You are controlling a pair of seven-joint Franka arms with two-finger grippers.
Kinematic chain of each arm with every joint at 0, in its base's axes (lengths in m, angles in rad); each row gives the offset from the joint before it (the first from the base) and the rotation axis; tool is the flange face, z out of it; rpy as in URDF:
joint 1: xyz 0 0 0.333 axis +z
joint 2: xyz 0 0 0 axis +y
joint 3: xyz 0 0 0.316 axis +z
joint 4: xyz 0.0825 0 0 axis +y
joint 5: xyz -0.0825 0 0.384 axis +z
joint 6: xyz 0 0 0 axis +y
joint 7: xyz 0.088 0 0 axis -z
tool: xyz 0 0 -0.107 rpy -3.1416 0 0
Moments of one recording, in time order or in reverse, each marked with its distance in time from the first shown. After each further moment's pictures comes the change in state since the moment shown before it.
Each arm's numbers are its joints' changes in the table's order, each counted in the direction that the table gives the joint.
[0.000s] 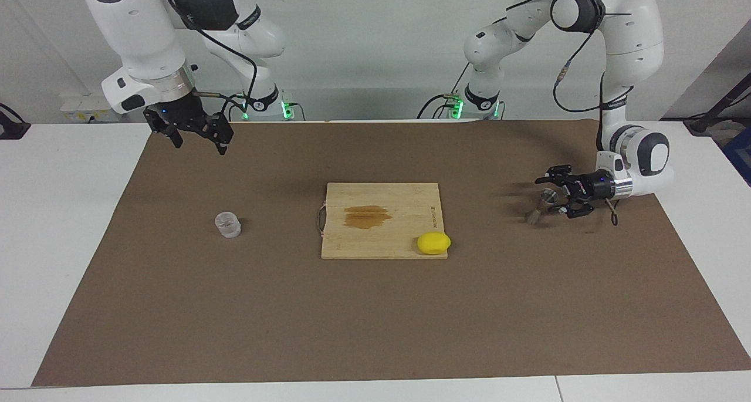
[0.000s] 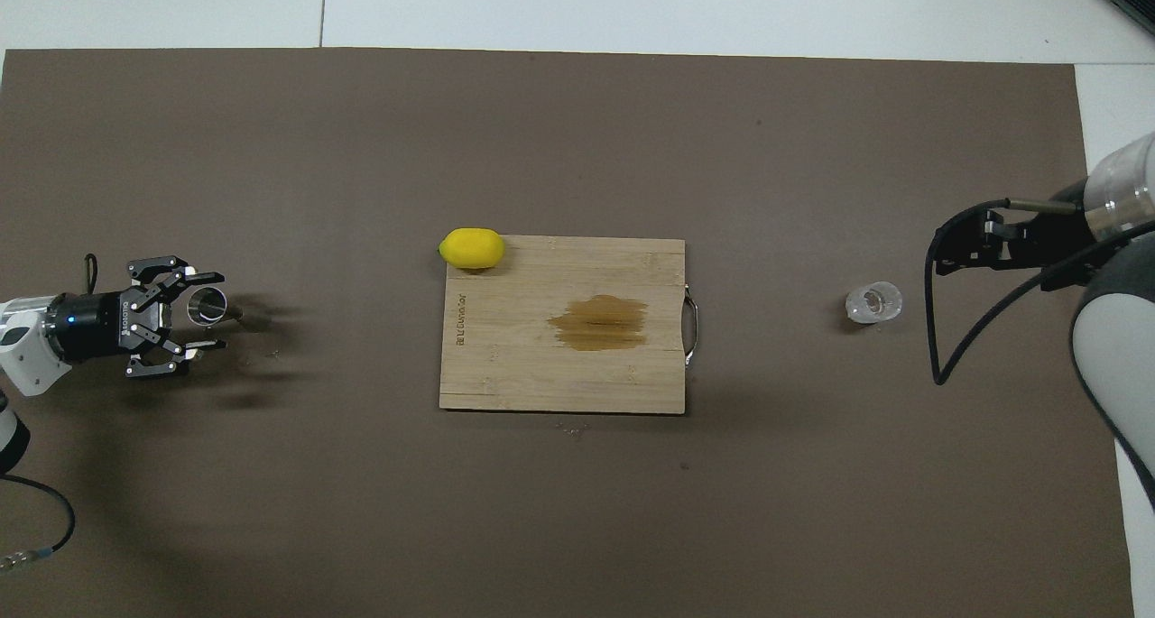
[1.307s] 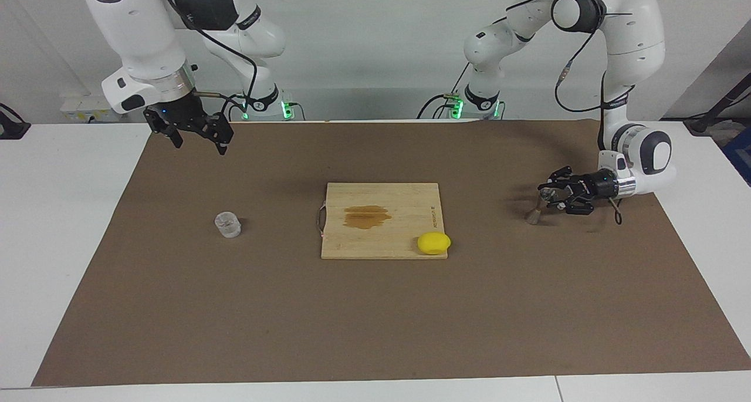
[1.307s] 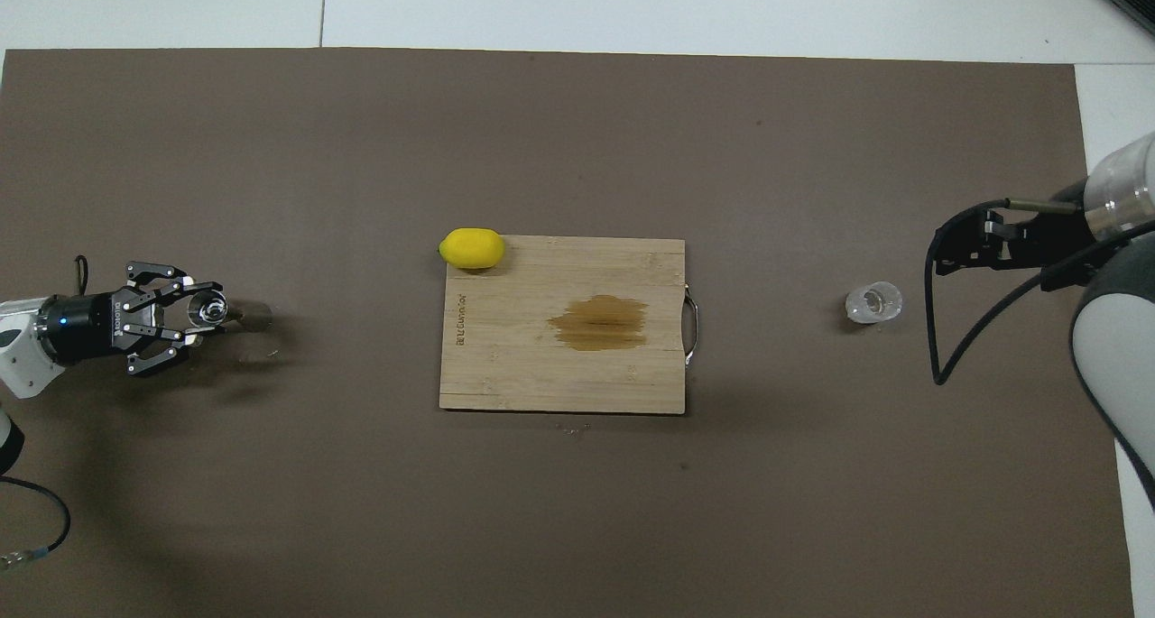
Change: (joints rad) left arm 0.002 0.000 0.015 -0.001 -0.008 -0.004 0.007; right arm 0.000 0.000 0.000 0.000 0.000 0.000 0.000
